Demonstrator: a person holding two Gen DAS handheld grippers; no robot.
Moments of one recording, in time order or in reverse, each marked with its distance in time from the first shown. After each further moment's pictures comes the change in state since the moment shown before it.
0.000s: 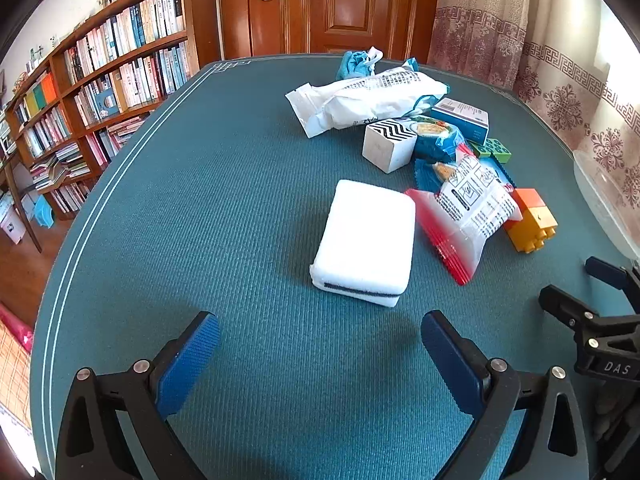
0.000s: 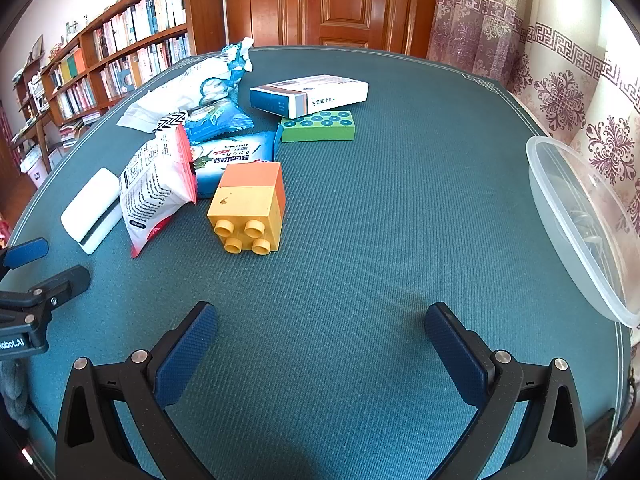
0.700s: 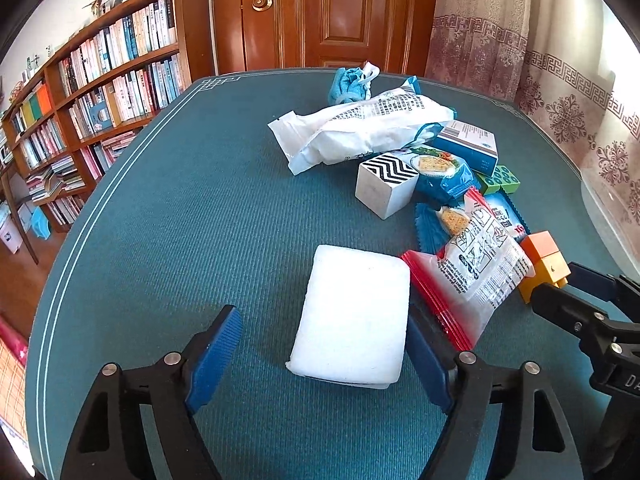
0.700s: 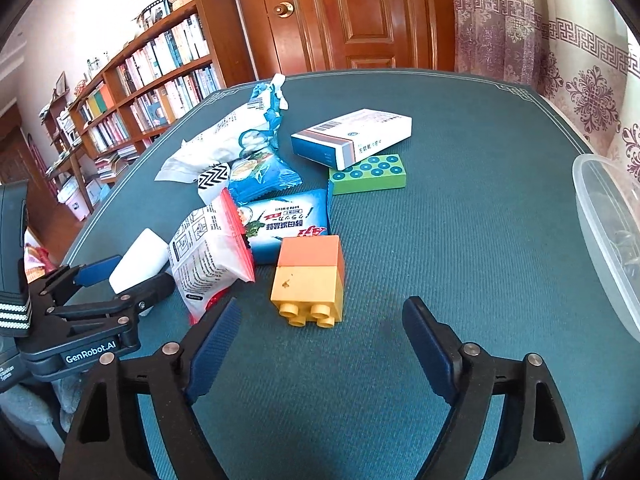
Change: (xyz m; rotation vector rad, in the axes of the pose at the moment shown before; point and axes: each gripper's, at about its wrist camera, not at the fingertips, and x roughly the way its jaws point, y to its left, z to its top) left arm 0.021 -0.009 0.027 0.007 -0.042 -0.008; right arm 0.007 0.010 0.037 0.067 -0.049 0.185
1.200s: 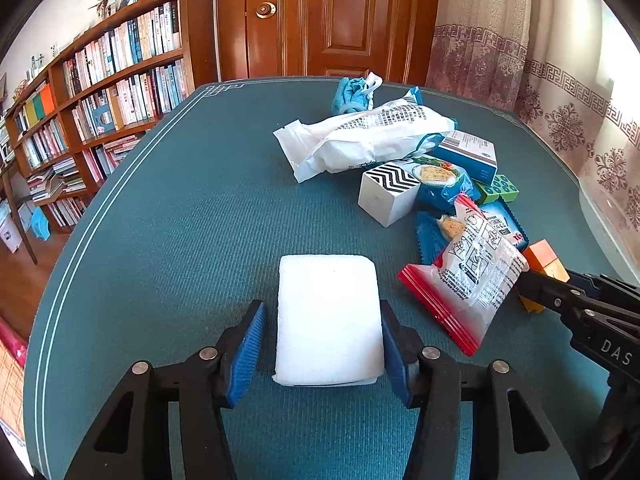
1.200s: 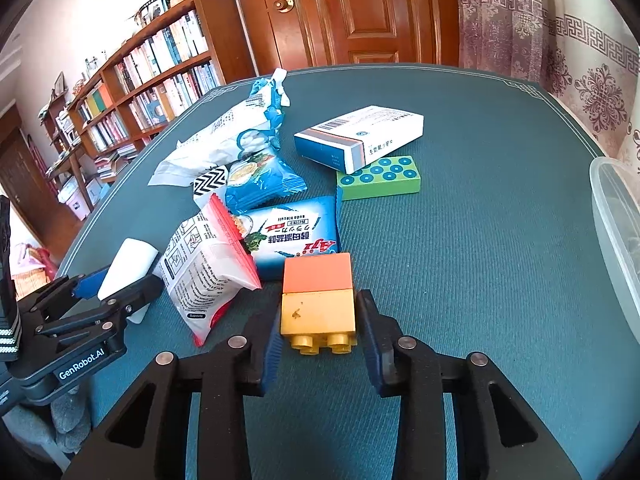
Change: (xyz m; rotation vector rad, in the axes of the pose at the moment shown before) left arm -0.002 0.001 0.000 -0.009 -0.030 -0.004; right arm 0.009 0.005 0.006 -0.006 0.005 -0.004
